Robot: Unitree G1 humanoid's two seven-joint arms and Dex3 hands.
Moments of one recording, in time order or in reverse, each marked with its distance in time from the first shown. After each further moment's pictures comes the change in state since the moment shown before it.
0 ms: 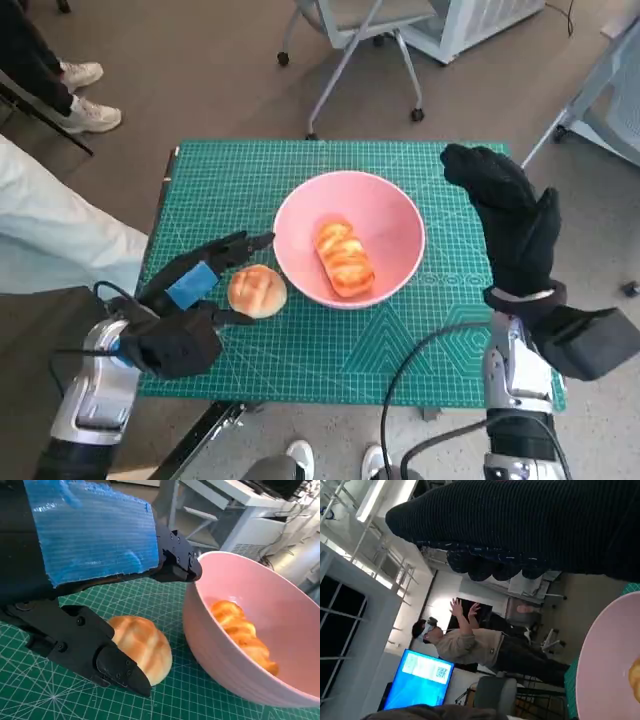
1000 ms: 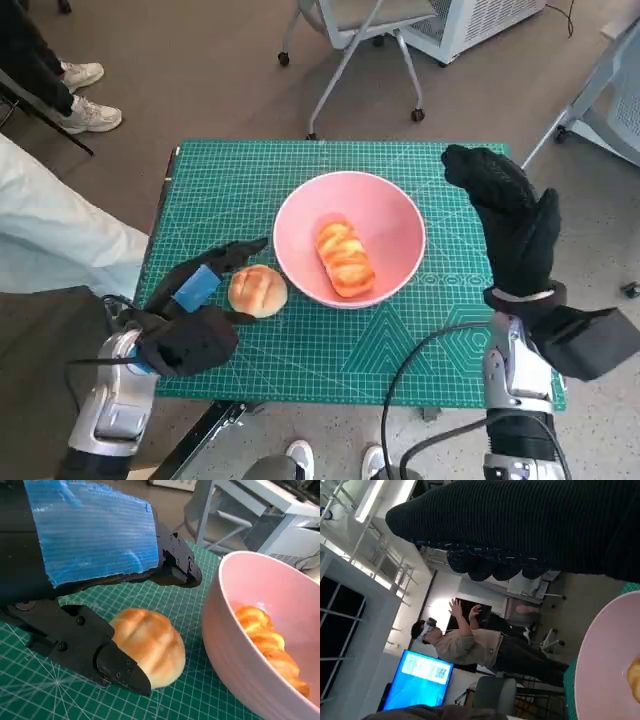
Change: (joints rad) left arm 0.027 -0.079 -0.029 -0.035 0.082 0.168 0.078; right arm 0.000 0.000 -0.003 0.008 0.000 -0.002 0.000
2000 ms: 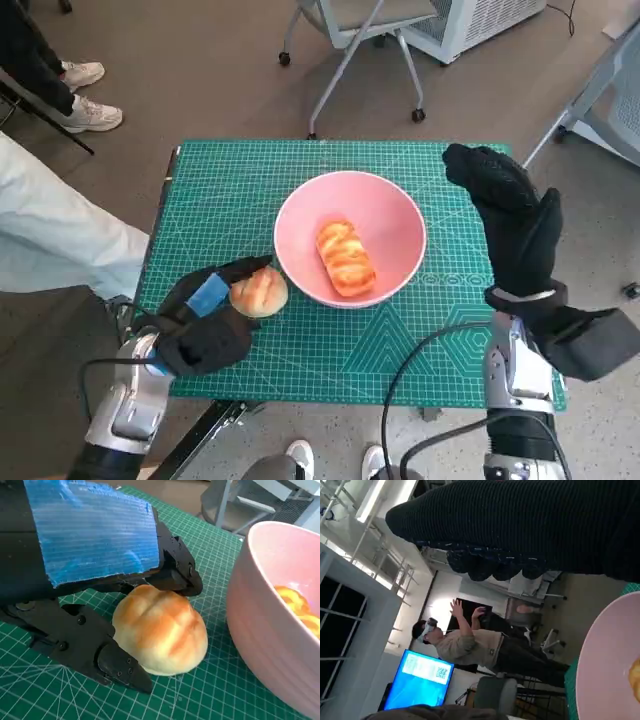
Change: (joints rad) left arm -0.029 -0.009 -0.063 0.130 0.054 0.004 0.079; right arm 0.000 0.000 -0.002 -0.005 0.000 0.000 0.000
